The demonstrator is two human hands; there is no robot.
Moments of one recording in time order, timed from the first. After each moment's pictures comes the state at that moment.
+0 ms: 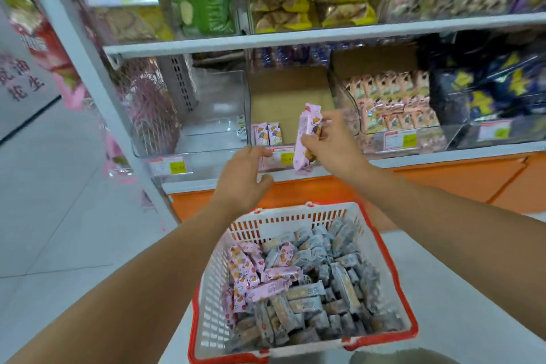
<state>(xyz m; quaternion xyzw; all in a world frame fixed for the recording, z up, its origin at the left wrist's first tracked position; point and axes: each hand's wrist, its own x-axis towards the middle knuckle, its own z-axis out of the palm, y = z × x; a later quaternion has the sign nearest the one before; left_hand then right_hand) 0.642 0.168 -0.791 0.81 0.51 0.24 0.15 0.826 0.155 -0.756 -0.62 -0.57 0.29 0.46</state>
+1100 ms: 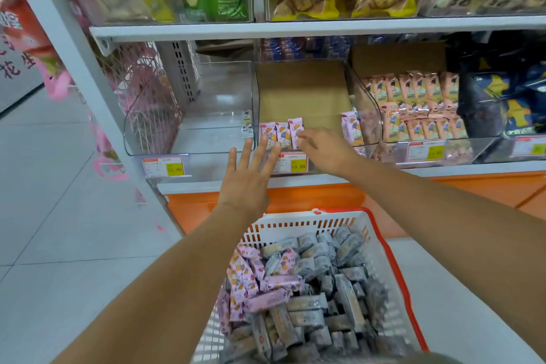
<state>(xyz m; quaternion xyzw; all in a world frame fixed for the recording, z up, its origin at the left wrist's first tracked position) 0.647 0.214 -0.830 0.83 0.55 -0.03 -0.09 0.835 0.248 -0.798 -0.65 -0.73 0.15 0.17</state>
